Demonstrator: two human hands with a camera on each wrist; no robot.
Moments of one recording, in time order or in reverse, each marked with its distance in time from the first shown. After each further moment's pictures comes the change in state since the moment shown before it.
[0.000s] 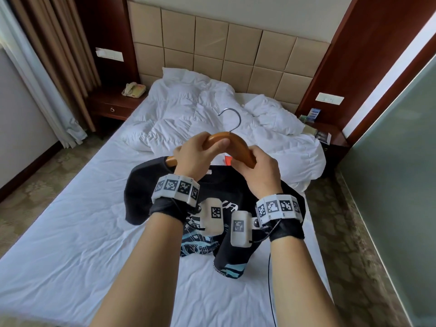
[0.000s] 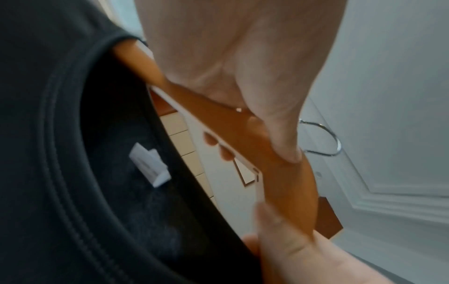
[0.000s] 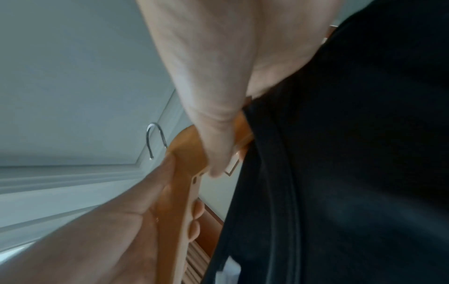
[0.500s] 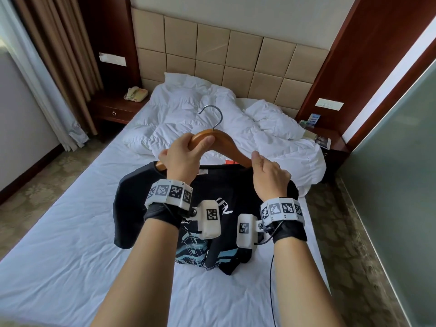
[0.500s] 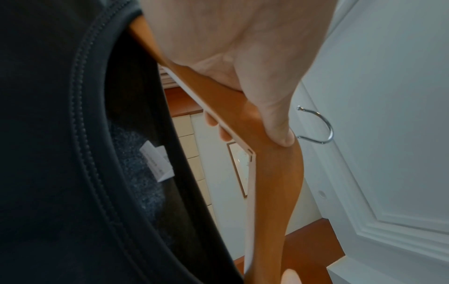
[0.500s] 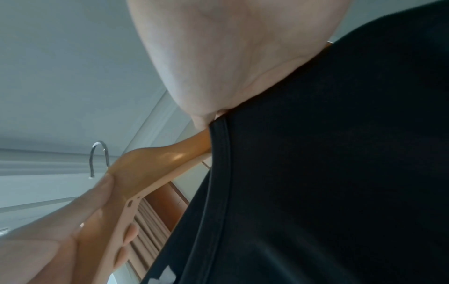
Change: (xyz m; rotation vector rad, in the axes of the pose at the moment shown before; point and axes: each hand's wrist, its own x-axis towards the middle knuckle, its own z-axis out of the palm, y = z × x) left_hand -0.002 -0.006 -0.019 -0.043 0.220 -0.084; right_hand 0.005 0.001 -0.008 -0.243 -0.057 0.130
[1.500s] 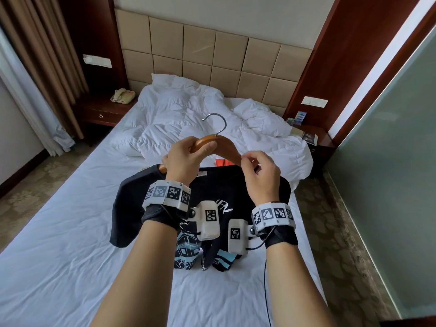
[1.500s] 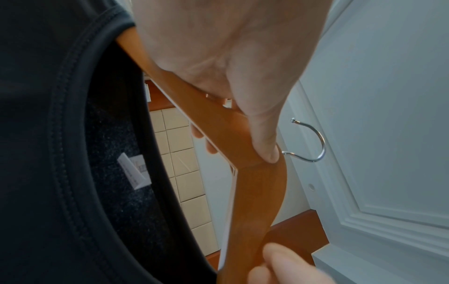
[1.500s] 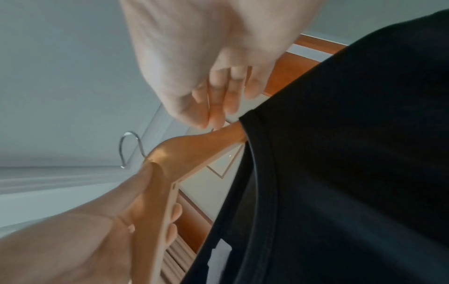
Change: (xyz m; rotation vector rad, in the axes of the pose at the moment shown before) left_hand -0.016 0.007 0.020 -0.132 -0.117 0.006; right_hand -0.015 0.029 0.011 0.494 0.401 -0.314
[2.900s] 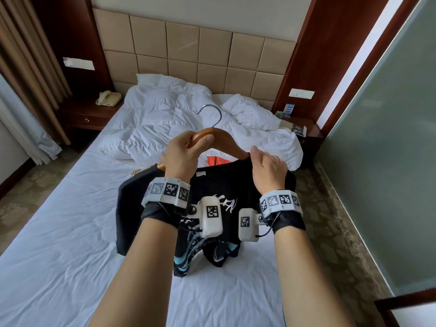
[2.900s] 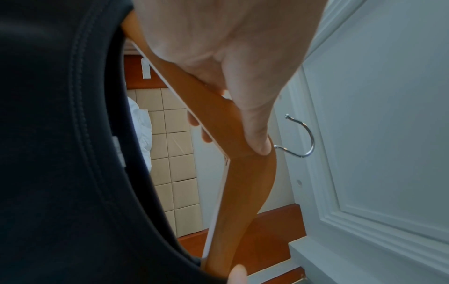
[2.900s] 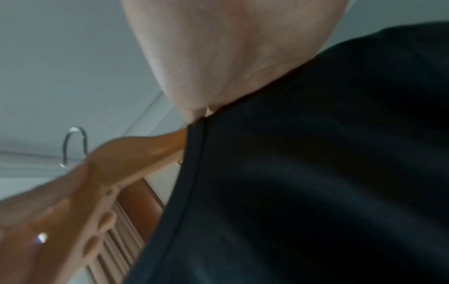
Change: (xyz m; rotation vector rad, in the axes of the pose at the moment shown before) left_hand 0.001 0.007 0.020 -0.141 -0.051 0.018; right_hand 0.018 0.015 -0.033 -0.521 -0.218 0.238
